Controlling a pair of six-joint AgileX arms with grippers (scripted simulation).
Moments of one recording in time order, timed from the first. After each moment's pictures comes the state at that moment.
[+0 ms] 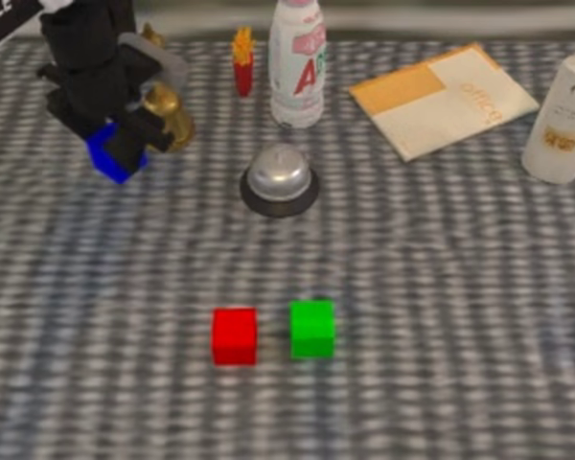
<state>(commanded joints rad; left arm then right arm) -0.21 2.40 2.14 -1.28 0.02 0.50 0.01 0.00 0.00 0.00 0.00 0.00</state>
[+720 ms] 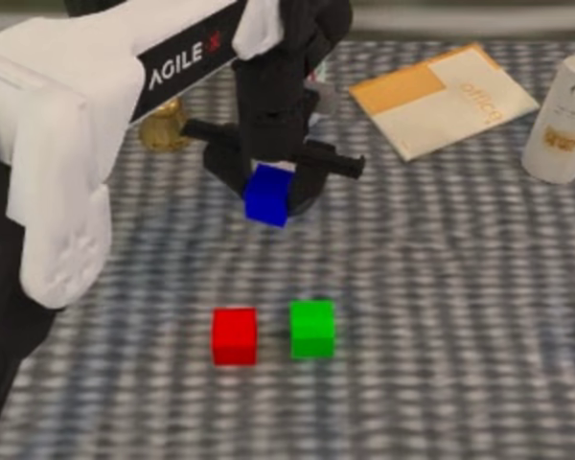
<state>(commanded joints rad) -0.59 2.45 2.23 -1.36 0.00 -0.22 0.01 0.00 0.00 0.00 0.00 0.00</state>
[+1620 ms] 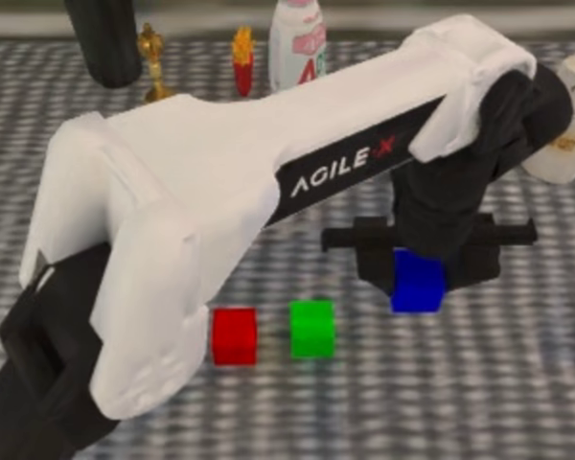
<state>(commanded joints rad) -0.95 2.43 2.28 -1.40 -0.02 -0.94 0.01 0.00 0.00 0.00 0.00 0.00</state>
